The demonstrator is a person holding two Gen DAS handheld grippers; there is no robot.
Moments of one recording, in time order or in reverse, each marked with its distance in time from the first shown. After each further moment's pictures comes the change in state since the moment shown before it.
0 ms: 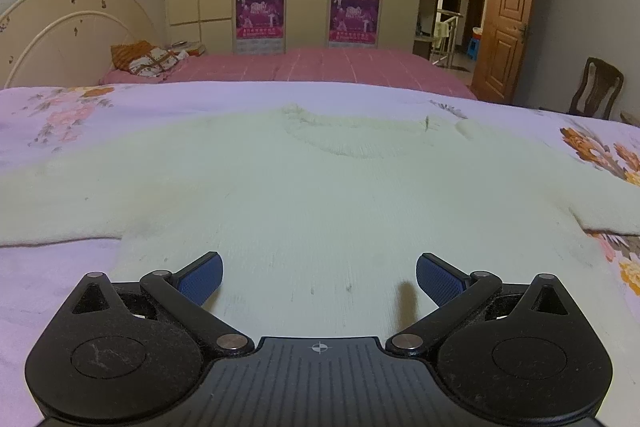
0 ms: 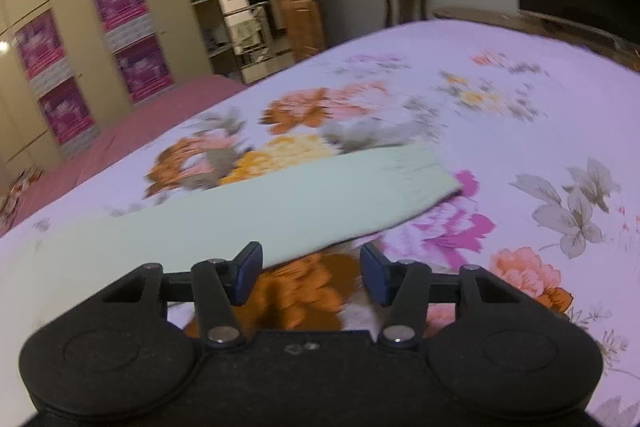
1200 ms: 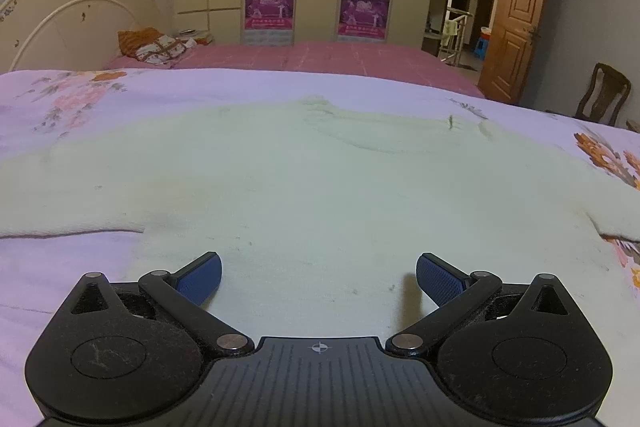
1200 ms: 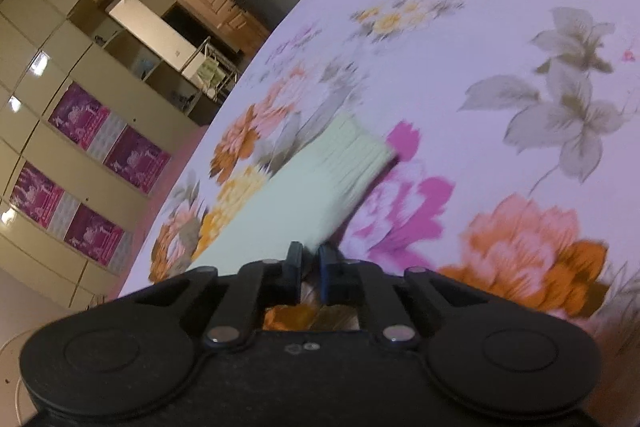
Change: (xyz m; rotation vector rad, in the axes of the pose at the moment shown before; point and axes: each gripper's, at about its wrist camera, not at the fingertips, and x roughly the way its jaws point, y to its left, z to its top) left arm 0.005 0.025 0.000 -0.037 0.028 0.006; right arm 0.033 -0.075 0.003 0.508 0.019 0.152
